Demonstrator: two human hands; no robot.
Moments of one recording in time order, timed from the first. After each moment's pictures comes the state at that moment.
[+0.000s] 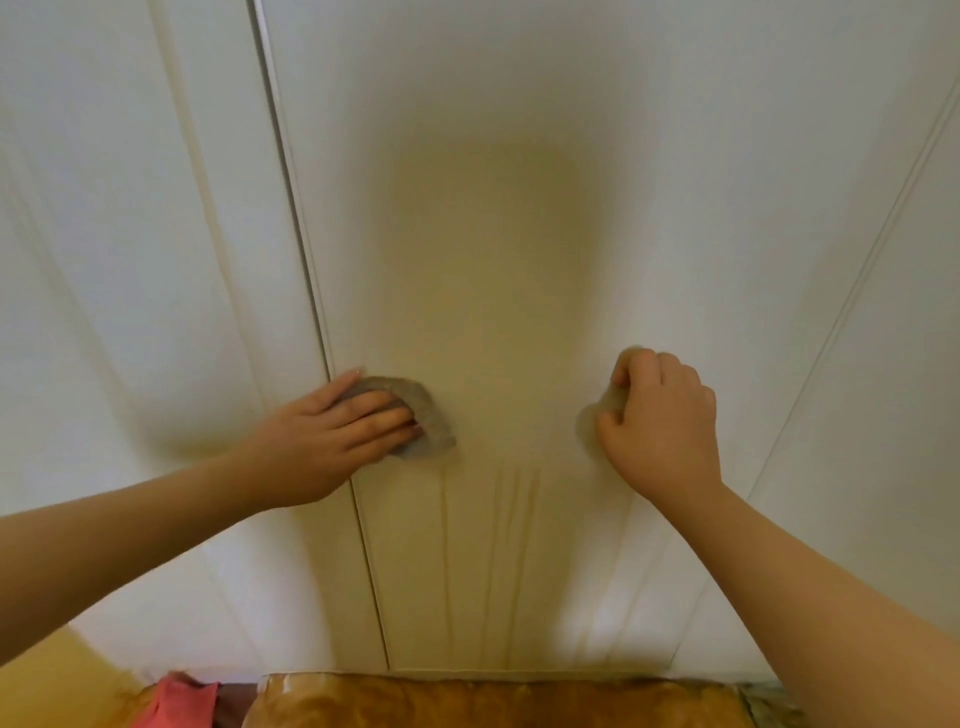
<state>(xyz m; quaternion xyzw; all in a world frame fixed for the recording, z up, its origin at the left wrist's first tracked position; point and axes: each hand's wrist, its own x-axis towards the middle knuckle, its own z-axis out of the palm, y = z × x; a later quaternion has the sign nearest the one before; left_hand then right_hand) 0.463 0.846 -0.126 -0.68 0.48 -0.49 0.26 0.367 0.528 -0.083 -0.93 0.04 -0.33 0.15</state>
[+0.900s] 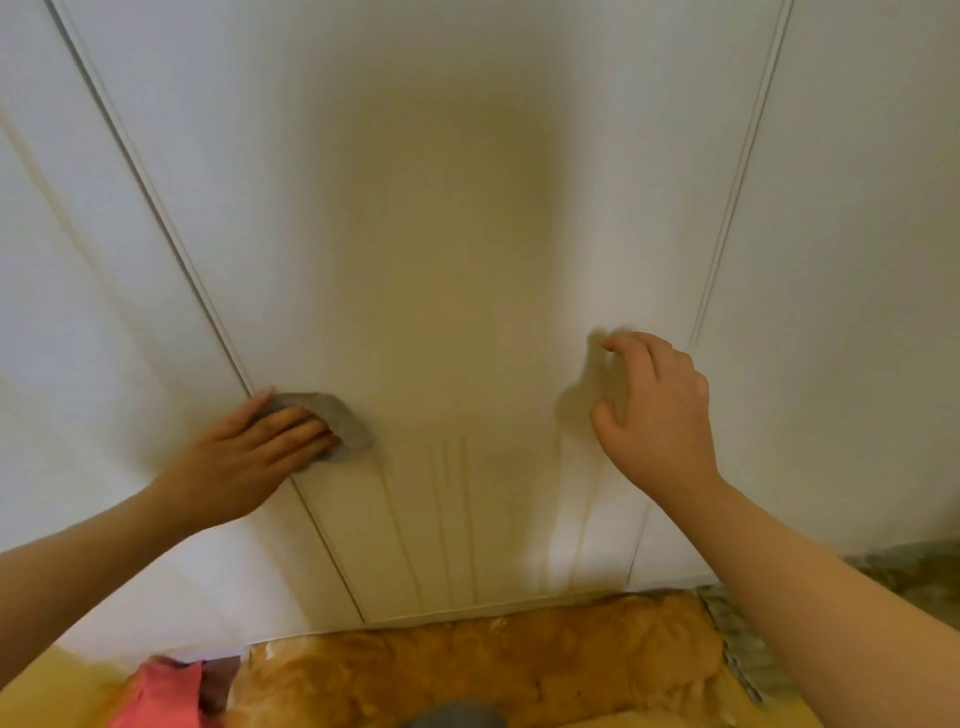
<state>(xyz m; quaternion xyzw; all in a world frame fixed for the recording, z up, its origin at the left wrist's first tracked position) 0.454 0.843 -0.178 -0.70 0.48 -0.46 0.27 0.318 0.473 -0.135 -0.91 0.06 -0.36 0.18</state>
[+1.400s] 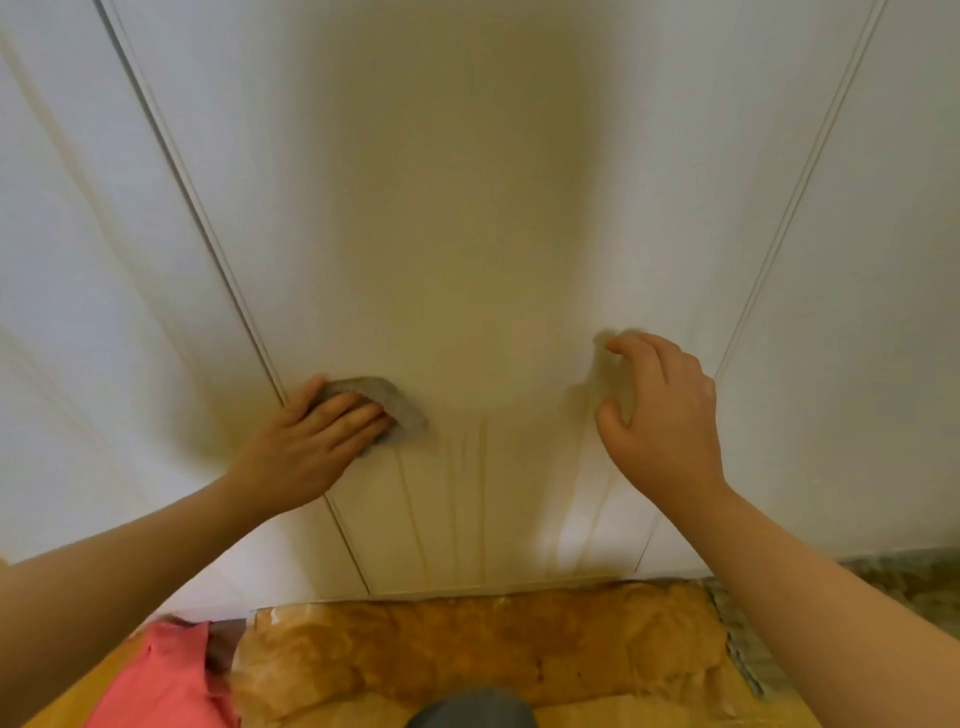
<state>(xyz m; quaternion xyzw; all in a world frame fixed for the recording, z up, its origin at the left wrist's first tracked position) 0.458 0.813 -0.217 -0.69 0.43 -0.53 0.23 0.330 0.488 -0.151 -0.90 0.02 -0.39 0.18</state>
